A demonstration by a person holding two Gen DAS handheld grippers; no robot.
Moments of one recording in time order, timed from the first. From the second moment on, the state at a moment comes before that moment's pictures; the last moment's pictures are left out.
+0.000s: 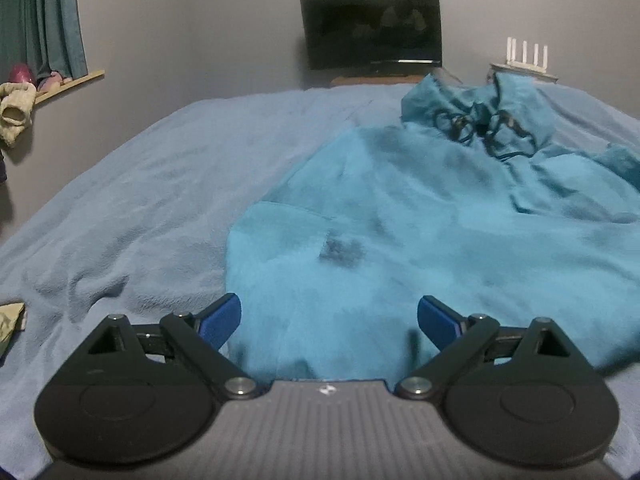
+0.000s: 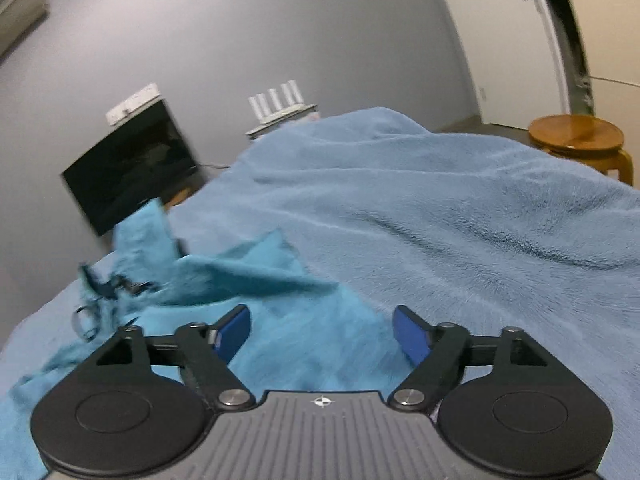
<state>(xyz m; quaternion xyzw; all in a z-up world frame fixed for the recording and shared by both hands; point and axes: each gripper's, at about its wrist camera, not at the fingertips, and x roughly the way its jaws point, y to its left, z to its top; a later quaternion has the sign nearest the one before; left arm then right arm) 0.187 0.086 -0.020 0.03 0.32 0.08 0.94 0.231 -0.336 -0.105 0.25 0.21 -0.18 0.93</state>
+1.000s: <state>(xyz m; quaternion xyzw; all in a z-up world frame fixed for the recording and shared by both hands) 0.129 0.107 -0.010 -0.04 0.32 0.07 0.94 0.120 -0.237 -0.102 0.01 0.29 -0.23 0.93</state>
